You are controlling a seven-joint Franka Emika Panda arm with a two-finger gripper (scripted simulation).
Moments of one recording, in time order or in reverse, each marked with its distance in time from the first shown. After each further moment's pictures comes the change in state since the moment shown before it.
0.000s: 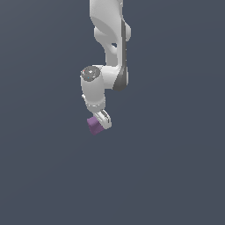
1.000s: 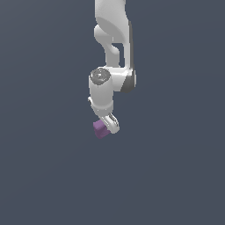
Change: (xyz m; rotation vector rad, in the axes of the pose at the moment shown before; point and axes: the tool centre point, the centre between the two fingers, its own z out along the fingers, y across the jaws) arm -0.013 -0.042 -0.006 0.000 -0.001 0.001
